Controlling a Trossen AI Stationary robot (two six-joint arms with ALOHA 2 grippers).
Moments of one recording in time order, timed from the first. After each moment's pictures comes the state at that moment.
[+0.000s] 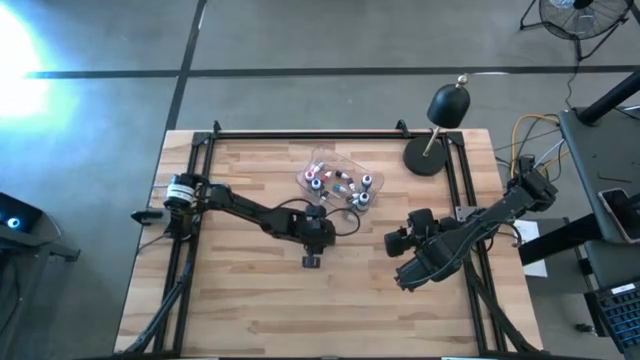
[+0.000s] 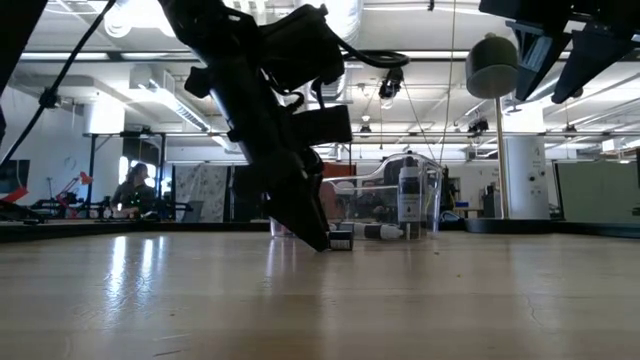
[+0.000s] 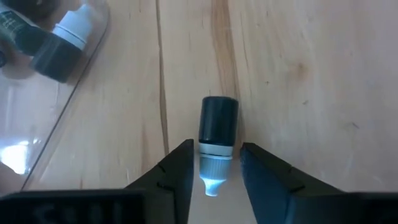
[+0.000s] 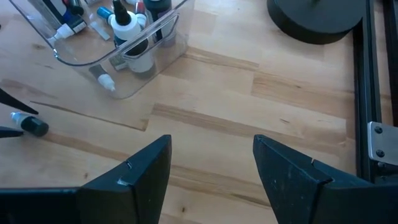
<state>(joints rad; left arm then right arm) -0.11 1.94 1.16 -0.22 -0.14 0.06 0.57 1.56 1.24 -1.51 0.63 2.00</state>
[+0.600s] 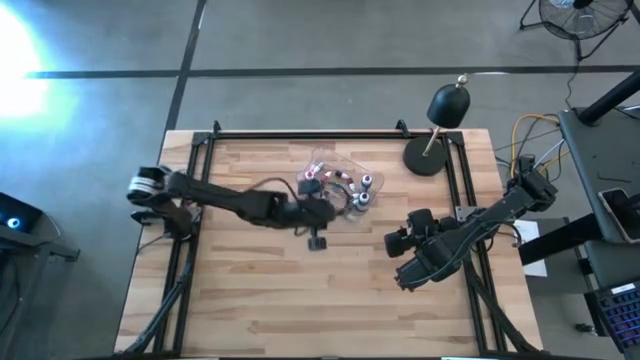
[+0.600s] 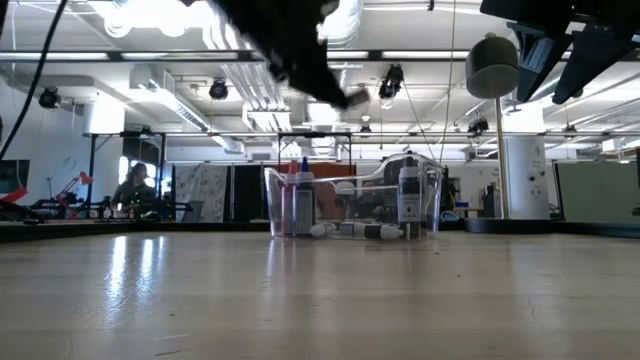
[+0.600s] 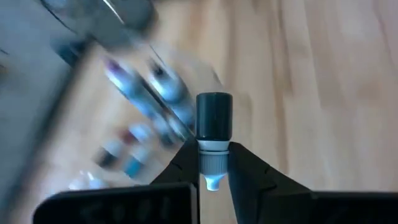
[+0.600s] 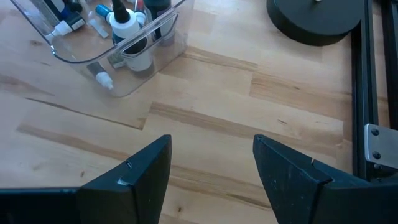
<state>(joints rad) -0.10 1.66 1.23 -0.27 -0.35 0.04 0.57 1.56 1.23 -1.51 0.63 1.99</state>
